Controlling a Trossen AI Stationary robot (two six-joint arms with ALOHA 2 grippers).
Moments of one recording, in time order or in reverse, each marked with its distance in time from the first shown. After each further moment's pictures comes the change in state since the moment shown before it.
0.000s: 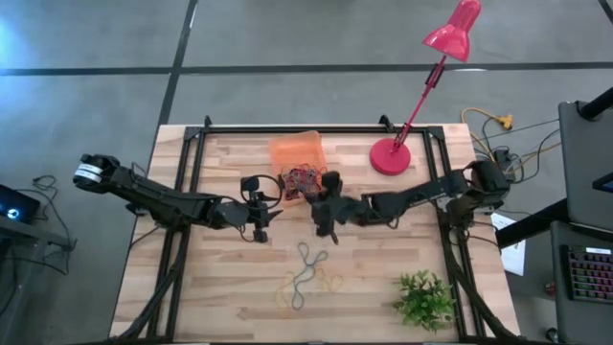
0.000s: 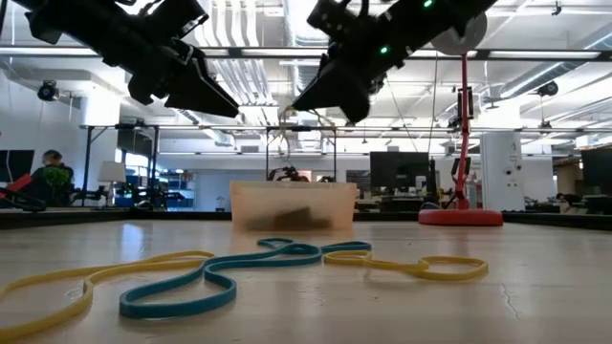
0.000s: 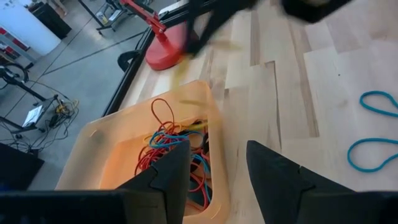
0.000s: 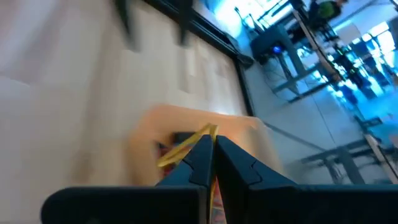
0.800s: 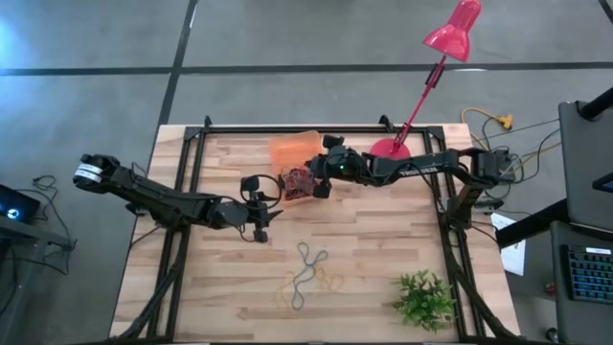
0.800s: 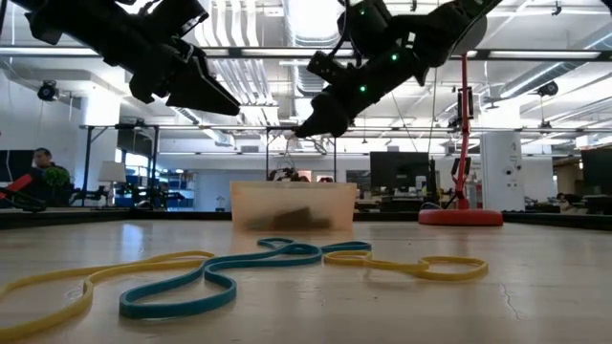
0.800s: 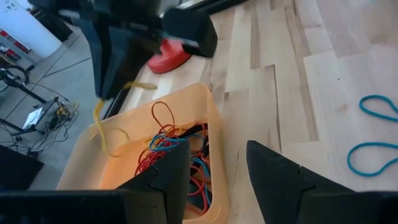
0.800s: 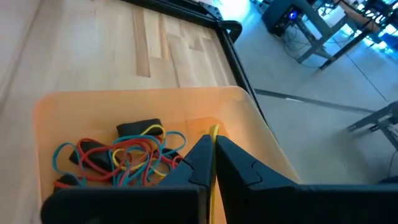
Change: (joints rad) left arm 0.000 0.000 -0.005 0.021 0.001 0.006; right arm -0.335 0.030 0.022 0.030 -0.350 0.107
